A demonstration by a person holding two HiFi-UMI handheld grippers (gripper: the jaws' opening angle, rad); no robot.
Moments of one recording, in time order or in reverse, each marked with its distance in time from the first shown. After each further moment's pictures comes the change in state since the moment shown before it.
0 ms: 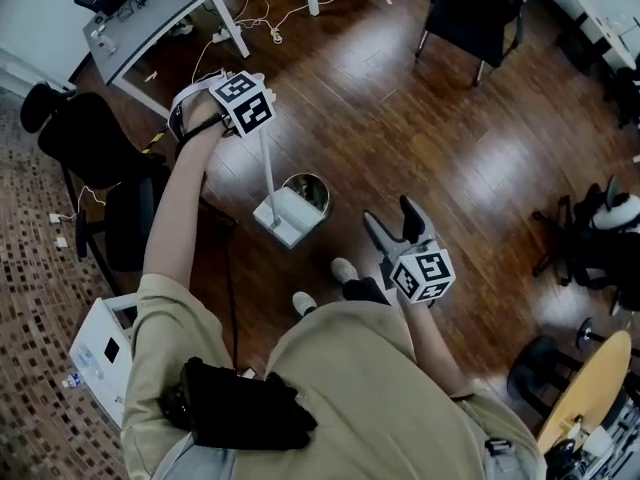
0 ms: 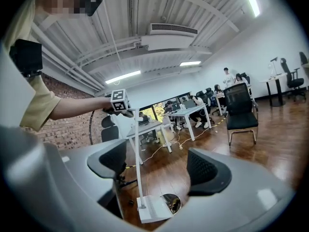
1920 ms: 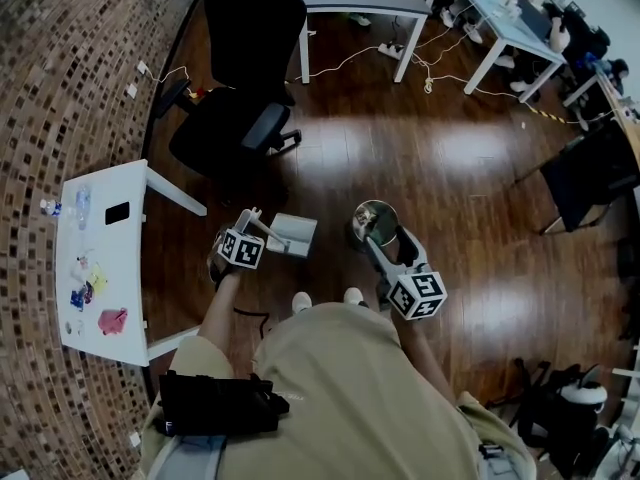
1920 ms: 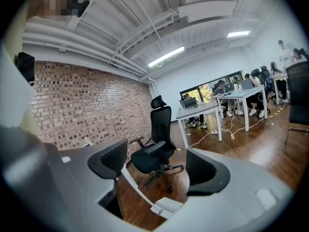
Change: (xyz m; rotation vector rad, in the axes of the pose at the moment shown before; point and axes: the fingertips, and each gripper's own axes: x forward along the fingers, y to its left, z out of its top) left arm -0.058 -0.453 -0.443 -1.297 0.260 -0.042; right arm 0.082 0.267 -0.089 -0.126 0.231 0.532
